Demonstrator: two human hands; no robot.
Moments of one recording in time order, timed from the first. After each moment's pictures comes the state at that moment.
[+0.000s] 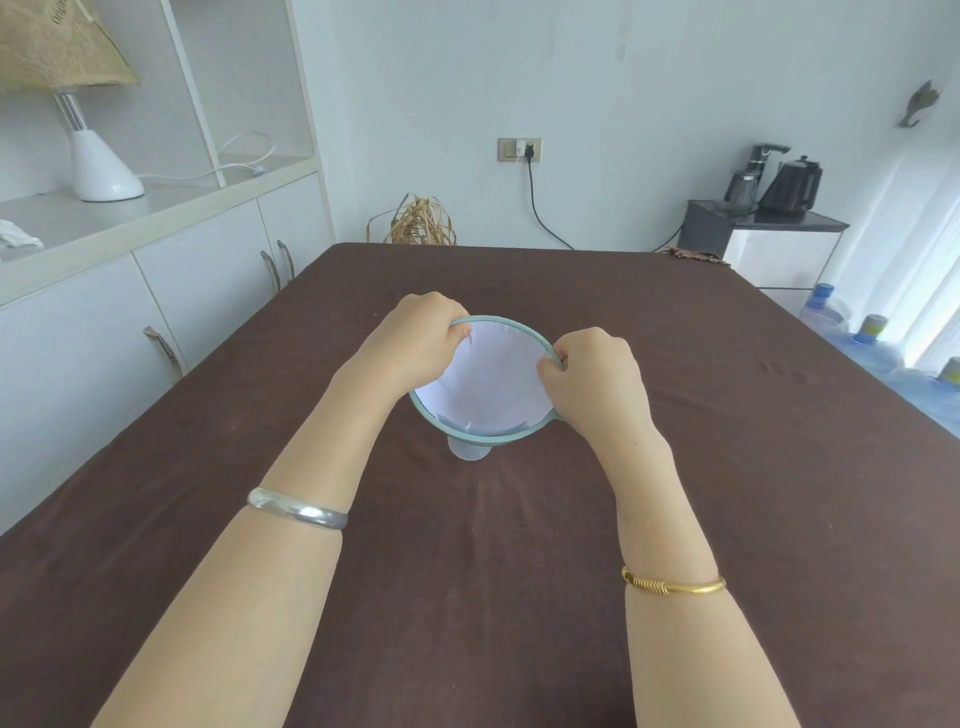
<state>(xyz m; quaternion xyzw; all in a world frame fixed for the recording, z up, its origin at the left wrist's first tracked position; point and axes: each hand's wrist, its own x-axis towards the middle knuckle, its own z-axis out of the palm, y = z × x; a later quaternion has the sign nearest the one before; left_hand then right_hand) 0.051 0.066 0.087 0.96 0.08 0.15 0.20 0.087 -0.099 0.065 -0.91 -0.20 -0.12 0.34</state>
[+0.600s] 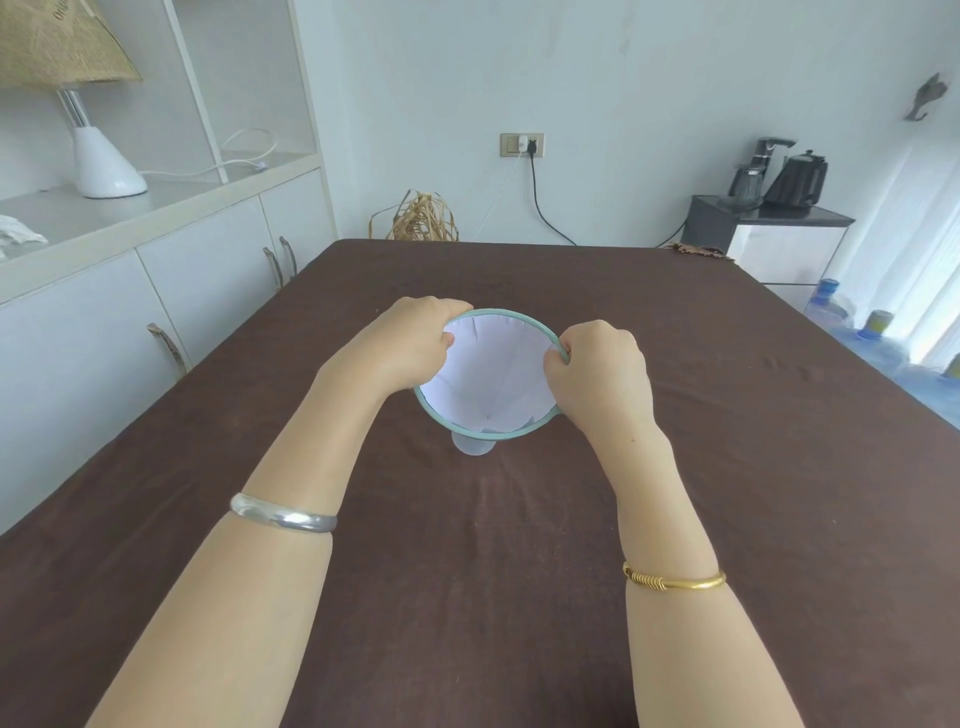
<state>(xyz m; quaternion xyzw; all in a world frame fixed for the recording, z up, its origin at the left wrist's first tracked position) 0.044 0.073 0.087 0.97 0.10 0.10 0.18 0.086 -0.097 0.066 -0.92 -0.18 -0.14 0.33</state>
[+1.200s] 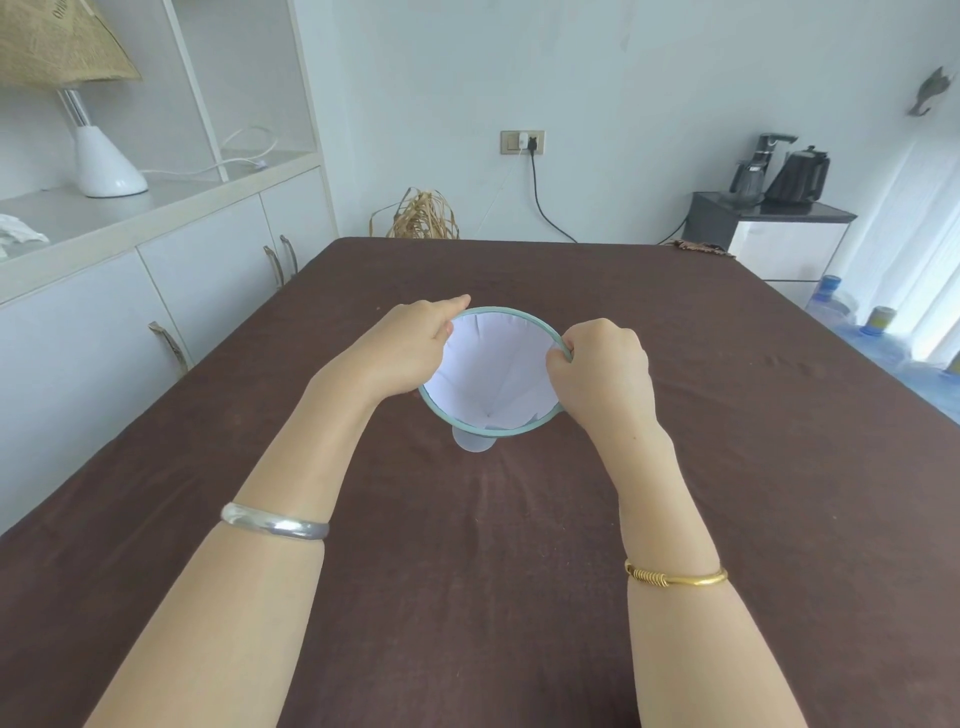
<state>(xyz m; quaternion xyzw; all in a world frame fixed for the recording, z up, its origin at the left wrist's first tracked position) 0.039 0.074 0.079 0.95 0.08 0.10 0.27 0.084 -0.099 0.066 -0.92 -0.17 -0.14 0.33</state>
